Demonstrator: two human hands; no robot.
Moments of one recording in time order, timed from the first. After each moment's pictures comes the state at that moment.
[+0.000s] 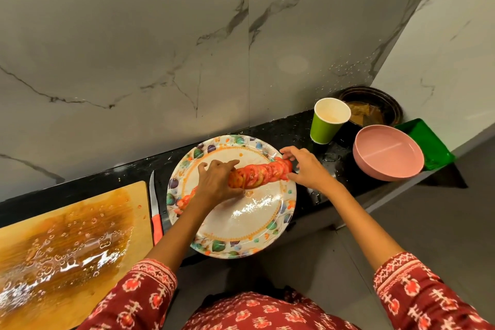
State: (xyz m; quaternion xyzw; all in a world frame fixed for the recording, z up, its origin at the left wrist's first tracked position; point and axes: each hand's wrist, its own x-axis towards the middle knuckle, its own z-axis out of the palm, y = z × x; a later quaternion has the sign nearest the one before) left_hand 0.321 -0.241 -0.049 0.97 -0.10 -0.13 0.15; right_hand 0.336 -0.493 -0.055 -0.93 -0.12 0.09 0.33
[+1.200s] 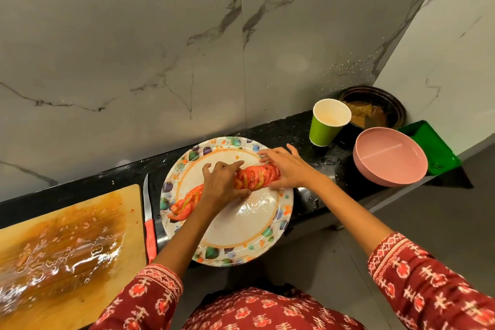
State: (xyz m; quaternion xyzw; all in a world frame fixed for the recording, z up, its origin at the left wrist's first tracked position) left_hand 0.328 -0.267 -0.059 0.98 -0.09 -0.12 0.15; right_hand 0.360 -0.472 -0.047 -0.94 -0.25 0.16 0.18
